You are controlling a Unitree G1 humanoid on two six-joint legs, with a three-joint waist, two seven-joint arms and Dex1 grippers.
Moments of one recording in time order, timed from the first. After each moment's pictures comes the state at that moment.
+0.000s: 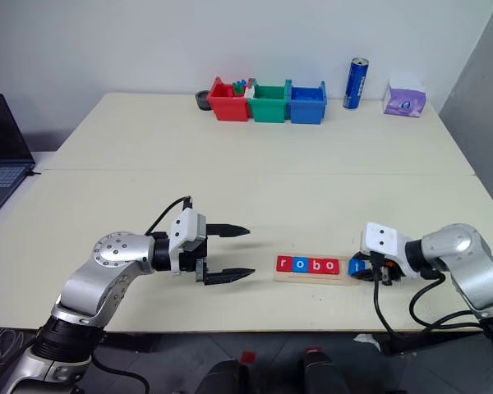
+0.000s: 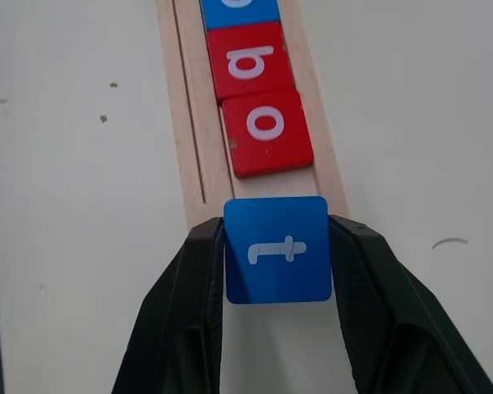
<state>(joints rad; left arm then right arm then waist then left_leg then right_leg) -0.33 0.64 -0.13 -0.19 -0.37 0.33 -1.12 -0.33 -0.98 0.19 -0.18 0.17 0.46 1.22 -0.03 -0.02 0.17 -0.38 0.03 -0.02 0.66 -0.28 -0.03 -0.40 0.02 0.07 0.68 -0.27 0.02</state>
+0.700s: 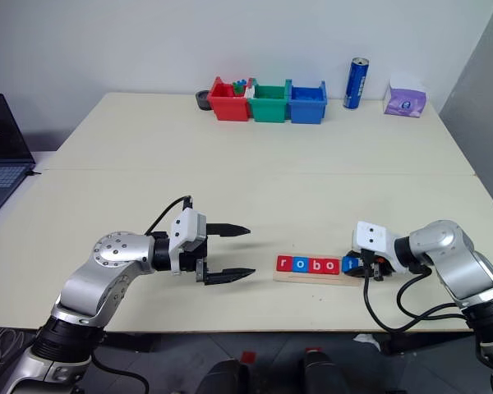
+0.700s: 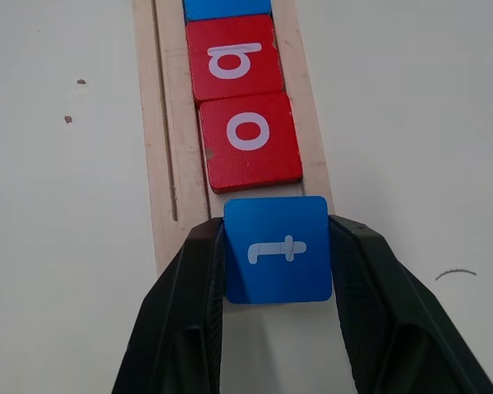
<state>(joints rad) -0.33 0.64 -0.13 -0.19 -0.37 0.32 -1.12 -0.40 -0.92 0.26 -0.07 0.10 0.40 1.24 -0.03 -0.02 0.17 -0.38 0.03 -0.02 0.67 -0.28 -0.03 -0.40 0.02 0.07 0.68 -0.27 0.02</state>
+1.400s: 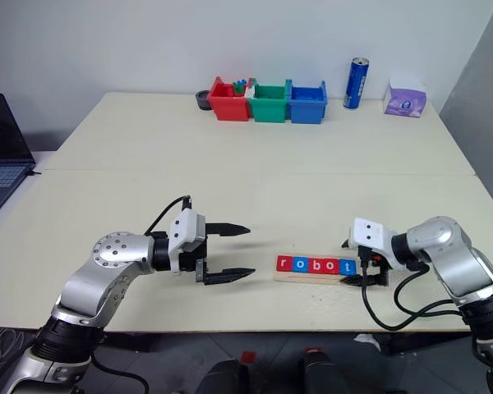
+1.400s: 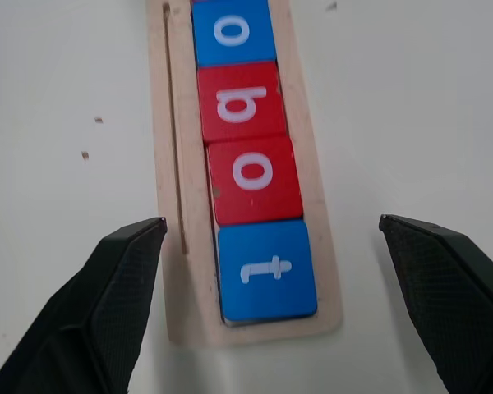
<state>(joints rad) -0.32 0.64 -0.13 -0.19 -0.37 0.30 -1.12 -0.42 -0.91 0.22 -0.12 0.14 0.45 1.26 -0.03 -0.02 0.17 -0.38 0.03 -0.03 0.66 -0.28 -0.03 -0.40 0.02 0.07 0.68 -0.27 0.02</state>
